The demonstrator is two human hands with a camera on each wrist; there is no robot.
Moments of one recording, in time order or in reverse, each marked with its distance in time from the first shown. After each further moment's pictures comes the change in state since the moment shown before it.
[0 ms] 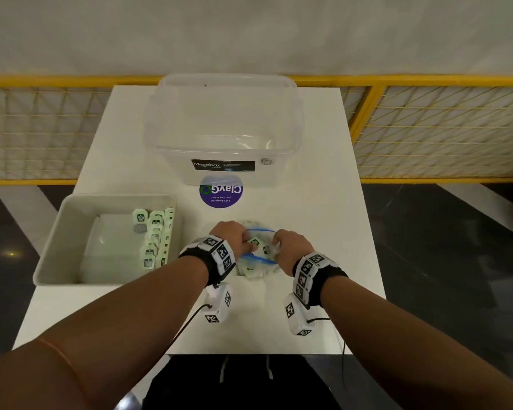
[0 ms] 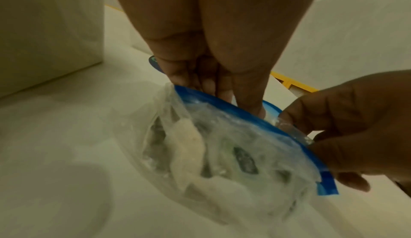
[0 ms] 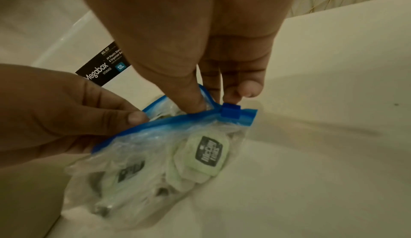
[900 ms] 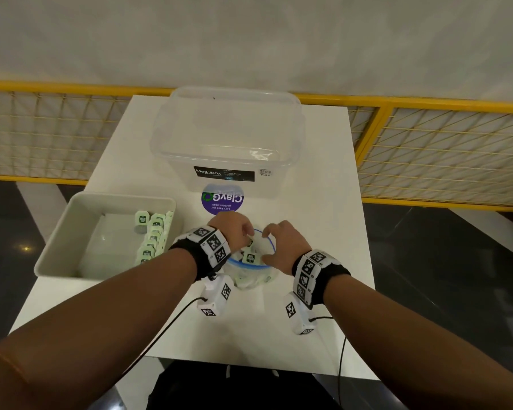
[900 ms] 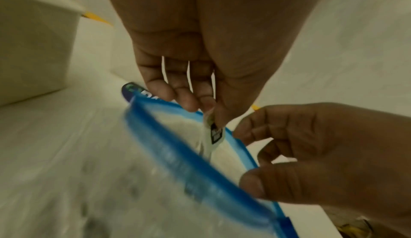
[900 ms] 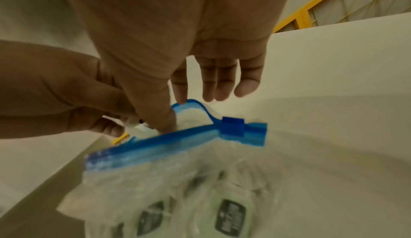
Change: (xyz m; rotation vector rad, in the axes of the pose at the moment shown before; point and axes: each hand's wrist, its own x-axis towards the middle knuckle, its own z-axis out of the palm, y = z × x) left_hand -0.004 0.020 -0.029 -0.129 0.174 0.066; right_hand 0.010 0.007 -0.025 0.049 0.075 -0.297
